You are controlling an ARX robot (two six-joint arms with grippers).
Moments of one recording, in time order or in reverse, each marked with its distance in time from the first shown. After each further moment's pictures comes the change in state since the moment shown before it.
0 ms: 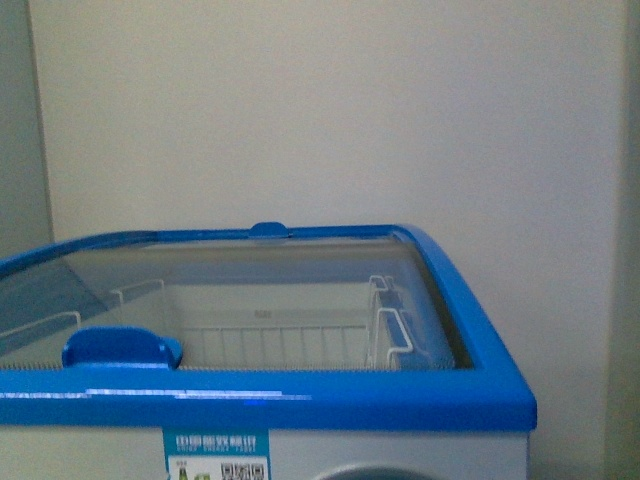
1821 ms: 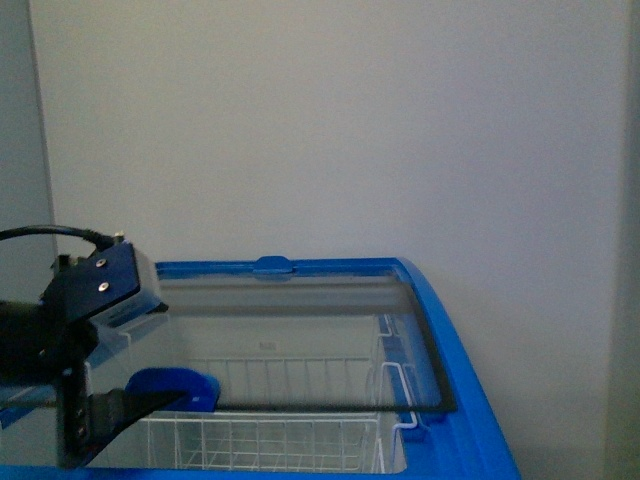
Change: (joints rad) left arm -0.002 1.830 1.161 0.314 0.679 1.102; right arm 0.002 0.000 0.000 0.000 -0.003 0.000
